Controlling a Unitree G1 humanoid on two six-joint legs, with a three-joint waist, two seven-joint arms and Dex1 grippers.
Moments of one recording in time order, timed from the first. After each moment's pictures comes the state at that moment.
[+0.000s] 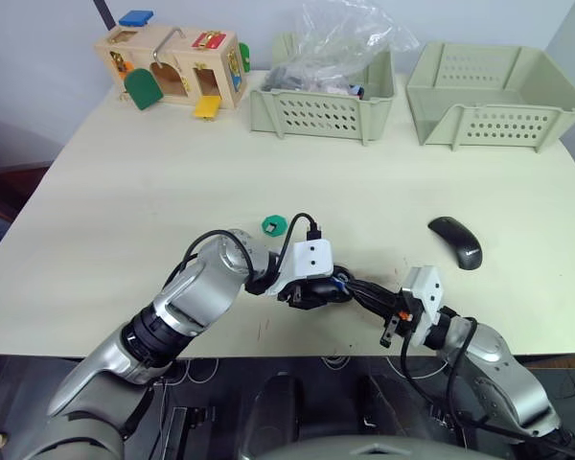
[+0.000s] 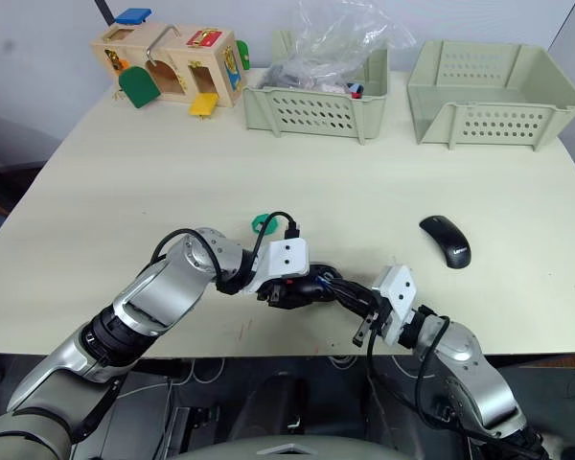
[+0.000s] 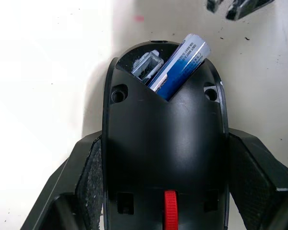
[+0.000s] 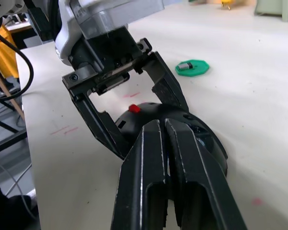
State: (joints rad) left arm -0.58 0.68 -0.56 -0.35 0.04 0.79 -1.10; right arm 0.09 -0.41 0.28 -0.38 0.41 0.12 0.65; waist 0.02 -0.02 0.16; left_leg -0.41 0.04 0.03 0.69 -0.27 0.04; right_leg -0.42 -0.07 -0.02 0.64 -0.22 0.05
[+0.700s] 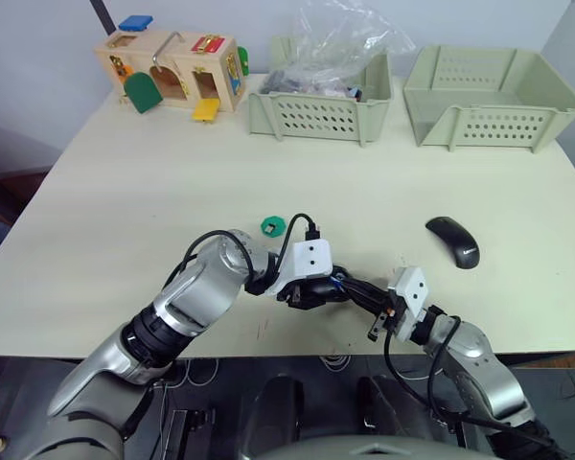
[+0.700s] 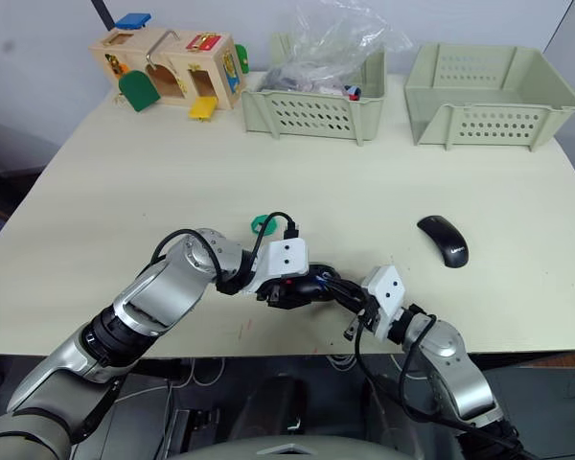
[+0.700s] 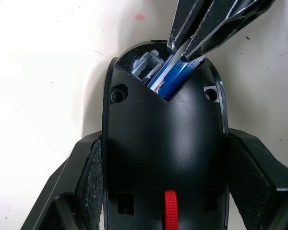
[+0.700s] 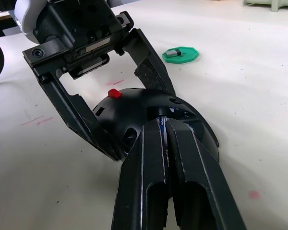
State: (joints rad) left arm -0.58 0.68 -0.56 -0.34 0.04 0.80 -1.10; right arm 0.06 -0.31 0.28 -0.24 0.29 0.10 0.65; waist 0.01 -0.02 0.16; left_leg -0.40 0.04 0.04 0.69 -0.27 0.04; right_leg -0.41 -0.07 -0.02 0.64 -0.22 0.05
